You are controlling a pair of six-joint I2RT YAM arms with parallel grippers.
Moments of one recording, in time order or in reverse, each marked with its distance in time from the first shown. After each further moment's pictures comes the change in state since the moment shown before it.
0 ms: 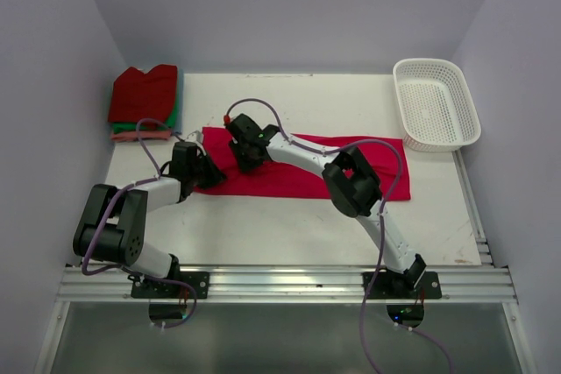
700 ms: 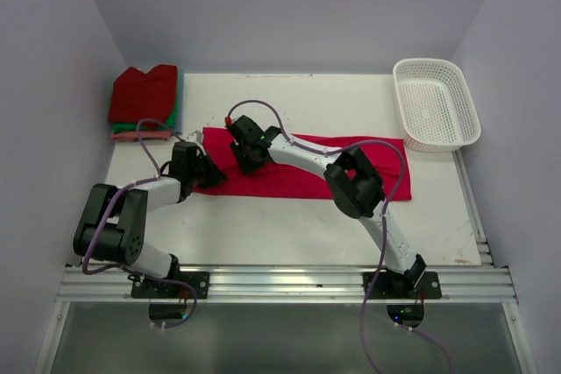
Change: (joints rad) left arm 0.004 0.003 0.000 0.003 0.013 0.000; right arm 0.004 -0.036 -0.056 0.022 0.003 0.000
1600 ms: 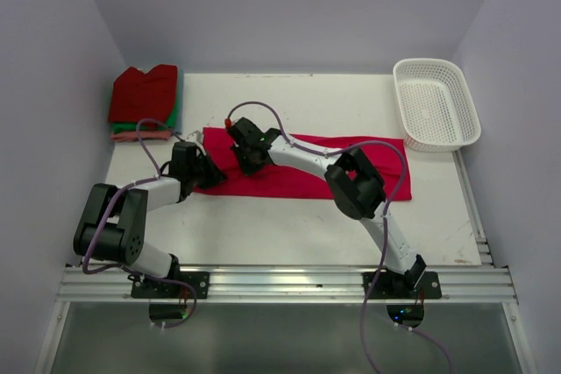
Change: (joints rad) left arm 0.002 0.002 0.000 0.001 0.006 0.000; right arm 0.010 -0.014 -0.025 0.003 0.010 0.004
